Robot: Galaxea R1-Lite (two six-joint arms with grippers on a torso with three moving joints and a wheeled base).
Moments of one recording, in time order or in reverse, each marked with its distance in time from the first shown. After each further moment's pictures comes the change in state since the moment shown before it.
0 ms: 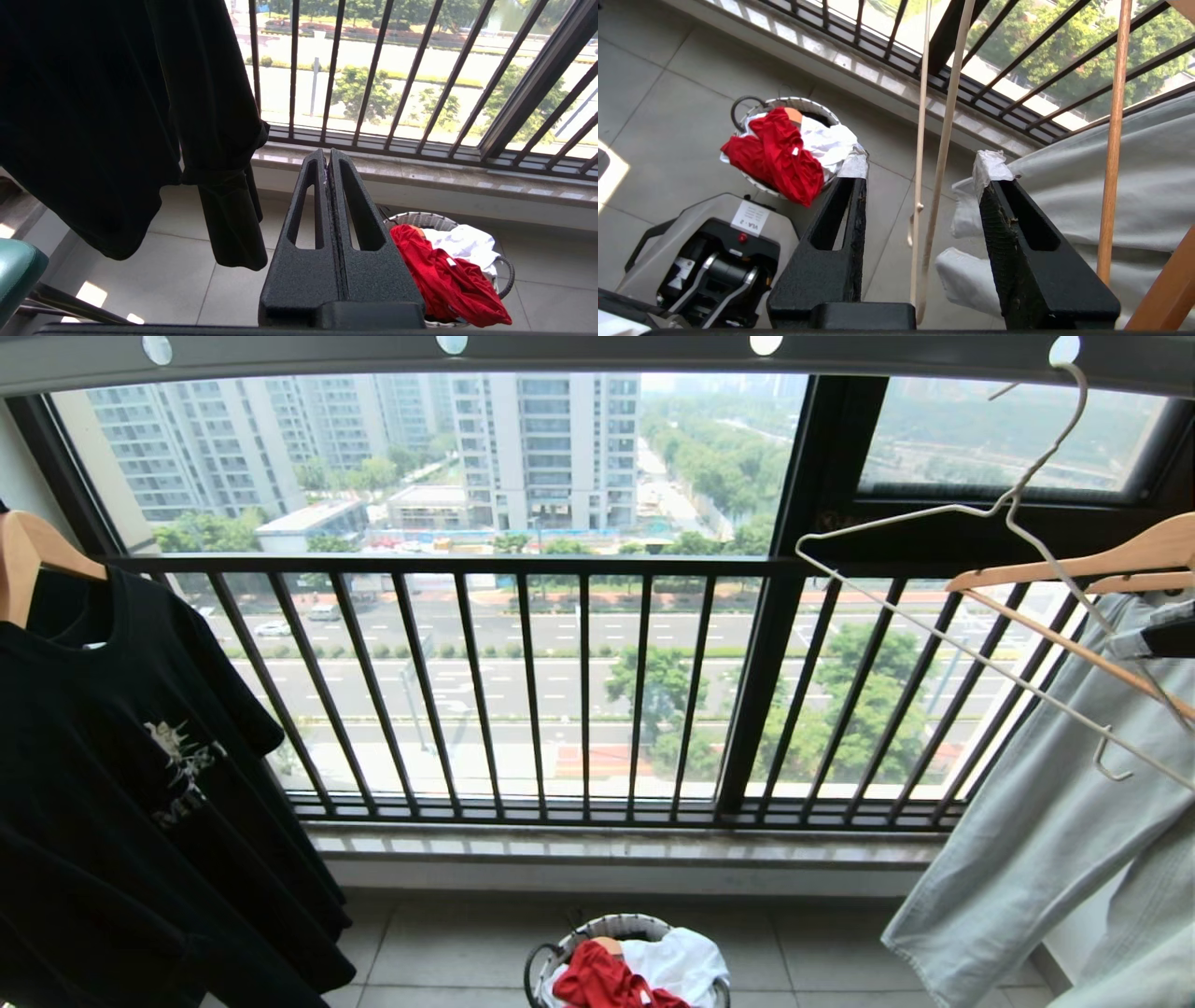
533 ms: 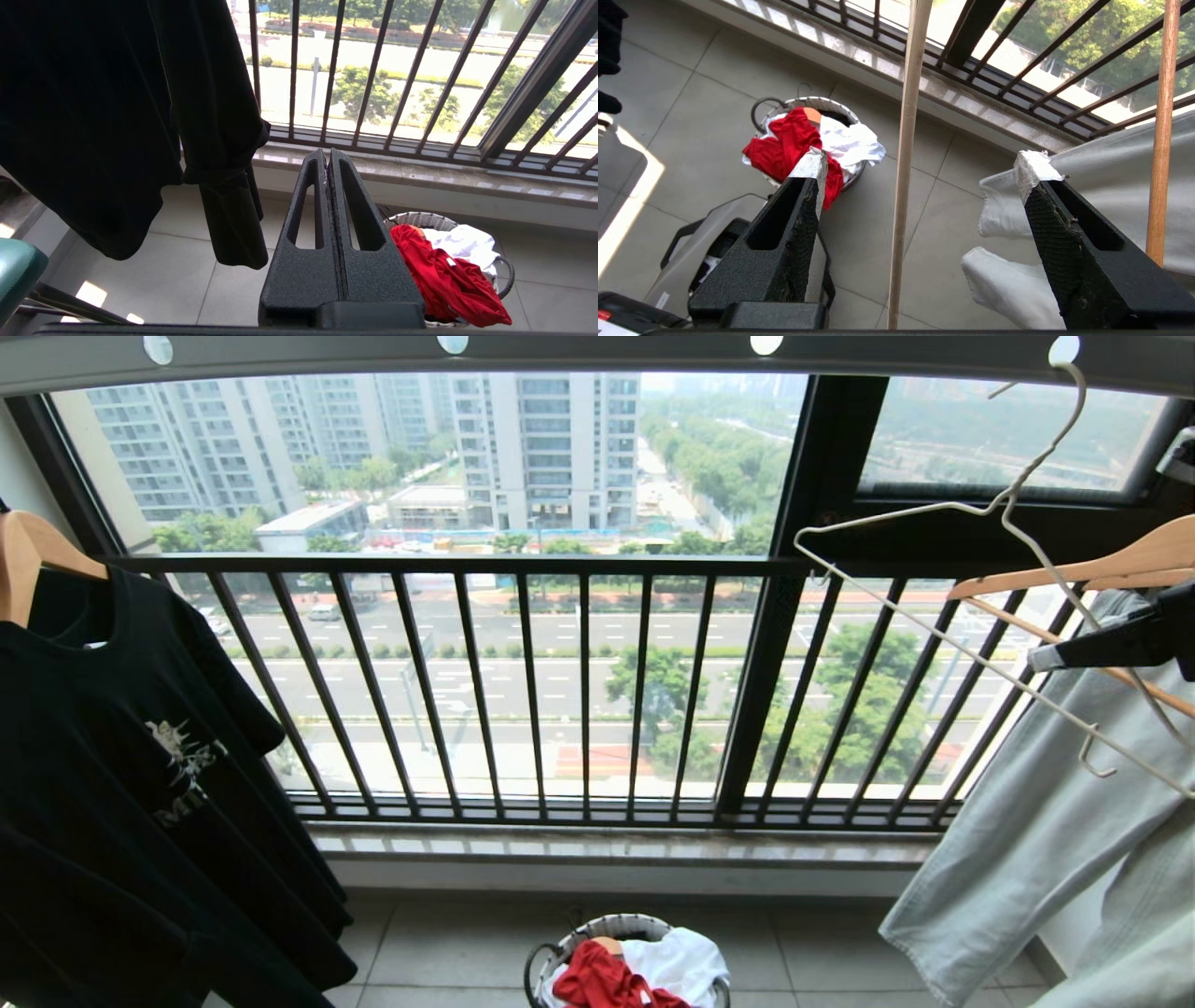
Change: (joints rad) left arm 0.000 0.000 0.000 0.000 0.000 0.000; right arm -0.100 0.127 0.019 -0.073 0.143 -0.001
